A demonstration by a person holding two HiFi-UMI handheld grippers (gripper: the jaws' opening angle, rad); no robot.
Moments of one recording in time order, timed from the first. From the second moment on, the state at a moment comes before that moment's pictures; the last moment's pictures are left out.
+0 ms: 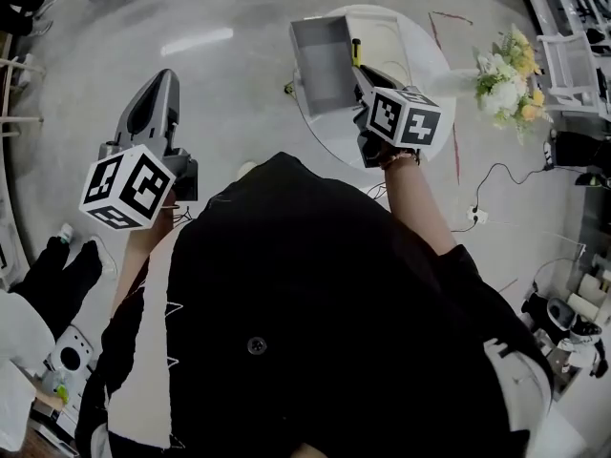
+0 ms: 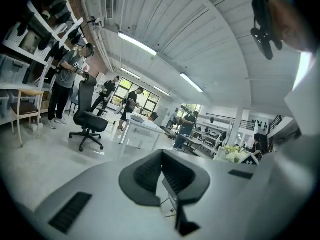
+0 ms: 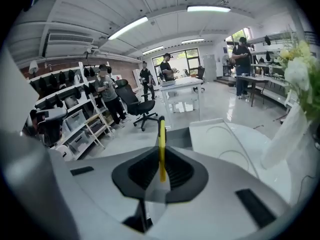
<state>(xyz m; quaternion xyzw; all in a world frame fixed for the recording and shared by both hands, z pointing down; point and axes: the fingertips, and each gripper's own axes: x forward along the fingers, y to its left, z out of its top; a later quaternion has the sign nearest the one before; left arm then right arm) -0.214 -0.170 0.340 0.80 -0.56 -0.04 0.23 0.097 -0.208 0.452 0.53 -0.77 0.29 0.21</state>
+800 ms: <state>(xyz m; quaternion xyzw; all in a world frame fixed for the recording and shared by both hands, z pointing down) -0.248 -0.206 0.365 0.77 -0.58 -0.04 0.27 0.091 -0.227 0.556 0.53 -0.69 0.39 0.29</state>
